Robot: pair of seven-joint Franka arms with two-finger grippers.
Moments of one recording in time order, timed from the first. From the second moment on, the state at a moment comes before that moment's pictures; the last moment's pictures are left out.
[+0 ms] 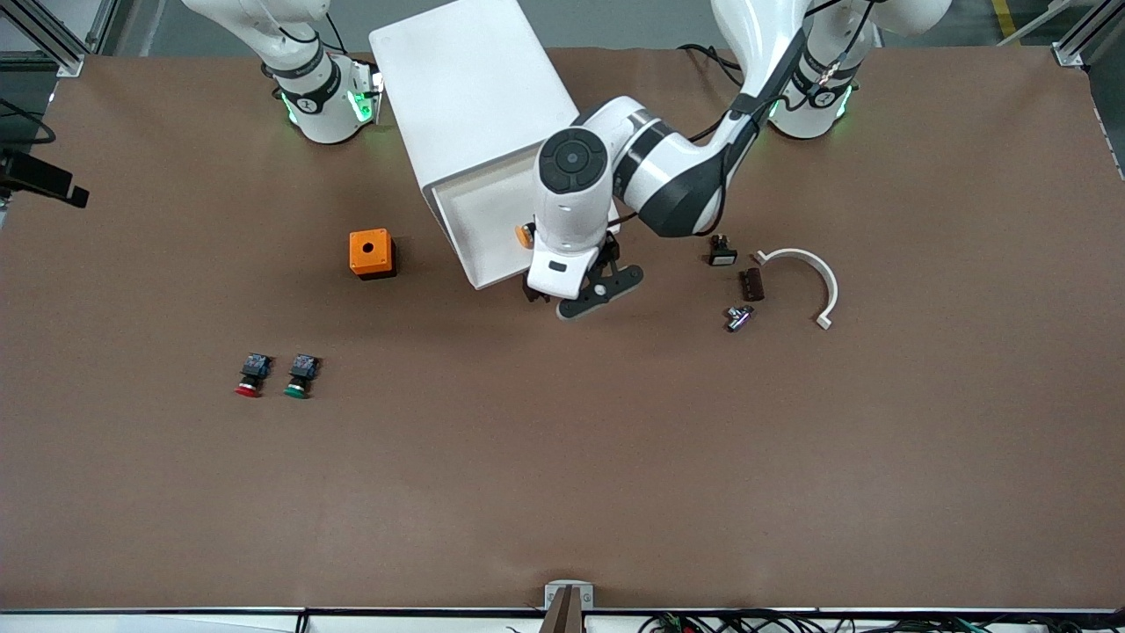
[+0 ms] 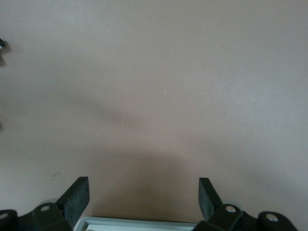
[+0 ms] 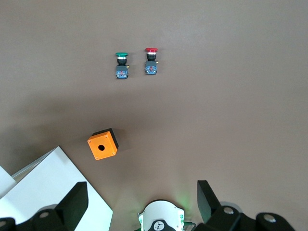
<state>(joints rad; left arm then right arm) -0.82 0.61 0.02 -1.32 -0.06 1.92 -1.26 -0.10 0.04 -0.03 -1.39 0.02 1.26 0.04</state>
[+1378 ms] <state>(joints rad) -0.93 0.63 -0.06 -1.35 -0.20 1.88 -1.28 -0.09 -0.14 -0.02 -1.70 0.02 1.48 0.03</state>
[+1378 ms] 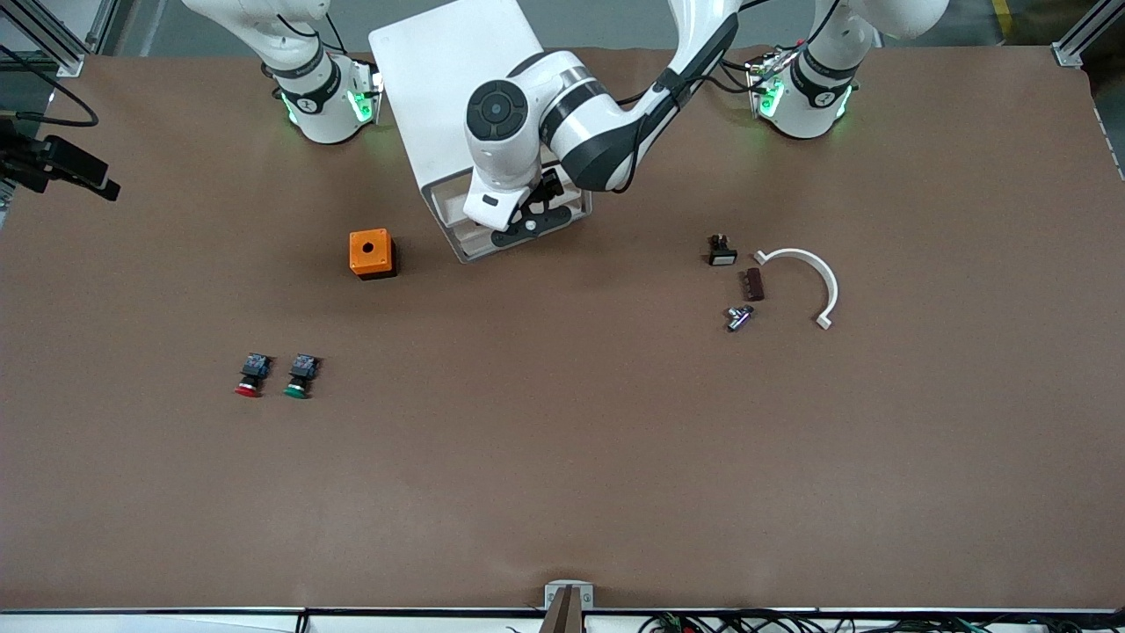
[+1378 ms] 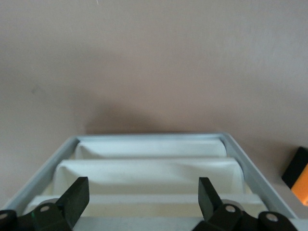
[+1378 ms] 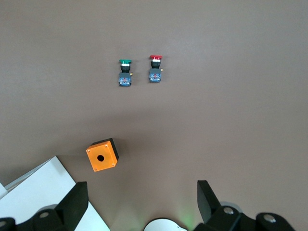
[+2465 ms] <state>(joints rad) -0.89 0.68 -0.06 -1.34 -0.47 1.88 -1.28 -0.07 -0.15 -0.02 -1.67 -0.01 1.48 0.03</state>
